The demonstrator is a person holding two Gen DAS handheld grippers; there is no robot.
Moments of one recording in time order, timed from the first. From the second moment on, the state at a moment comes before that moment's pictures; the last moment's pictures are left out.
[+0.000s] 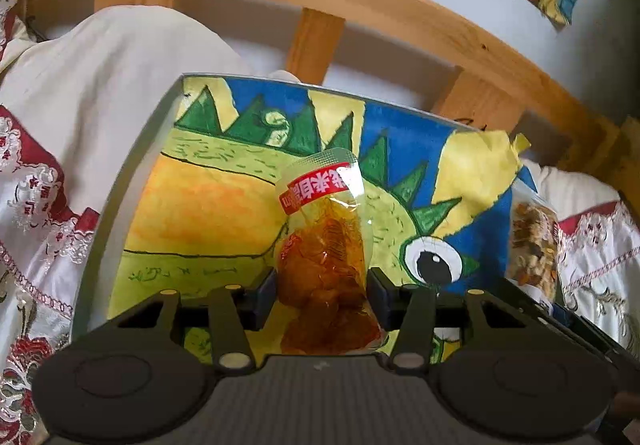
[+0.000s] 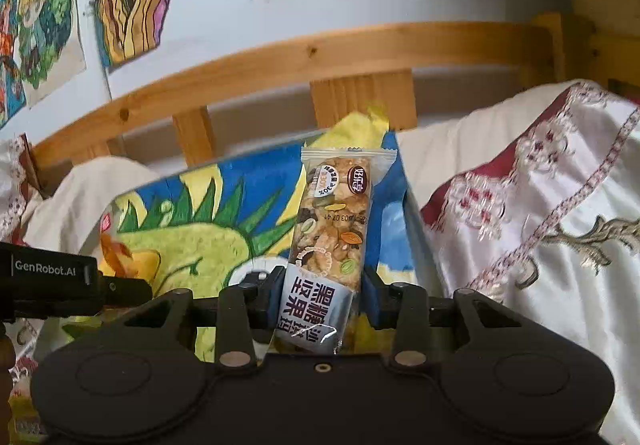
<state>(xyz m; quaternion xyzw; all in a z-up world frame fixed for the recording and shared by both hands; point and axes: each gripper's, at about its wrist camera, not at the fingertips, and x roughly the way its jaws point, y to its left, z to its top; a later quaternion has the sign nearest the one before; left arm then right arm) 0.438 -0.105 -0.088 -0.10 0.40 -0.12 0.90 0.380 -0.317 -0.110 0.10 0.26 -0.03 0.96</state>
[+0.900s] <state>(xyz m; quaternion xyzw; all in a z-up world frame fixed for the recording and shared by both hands) 0.383 -0.088 -0.033 -0.10 0.37 -0.07 0.92 0.347 -0.288 -0.064 0.08 0.22 0.01 0.97</state>
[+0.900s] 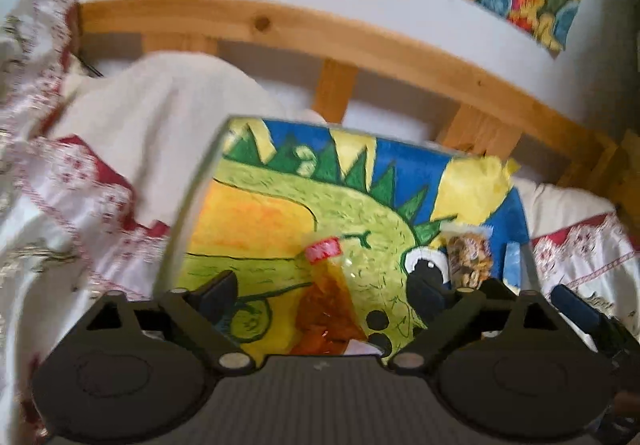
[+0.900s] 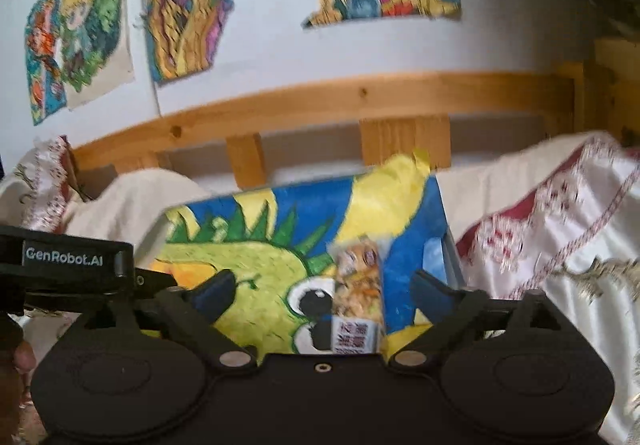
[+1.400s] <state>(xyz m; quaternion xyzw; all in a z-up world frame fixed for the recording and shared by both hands) 0.253 -0.007 0.002 -0.09 0.28 -0.04 0.96 0.253 -0.241 0.004 0.03 0.17 0.02 0.98</state>
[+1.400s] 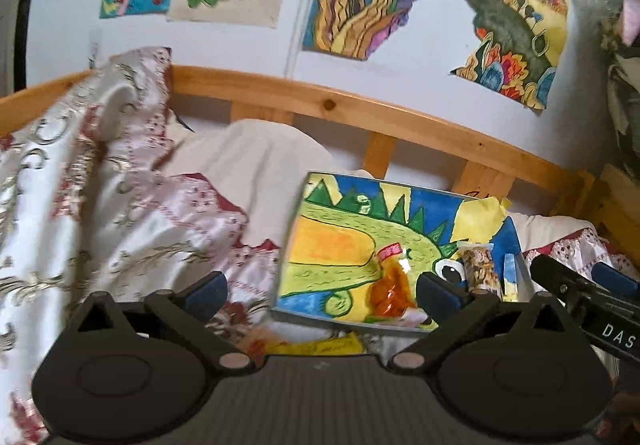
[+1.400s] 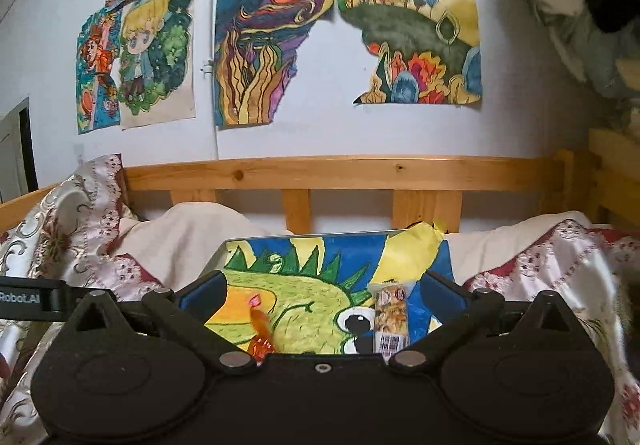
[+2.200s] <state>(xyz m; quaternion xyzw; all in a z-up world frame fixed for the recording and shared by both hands) 0.133 0.026 -0.033 -0.04 0.26 -0.03 0.96 0.125 -0.199 -0.018 0.01 0.20 0.01 0.98</state>
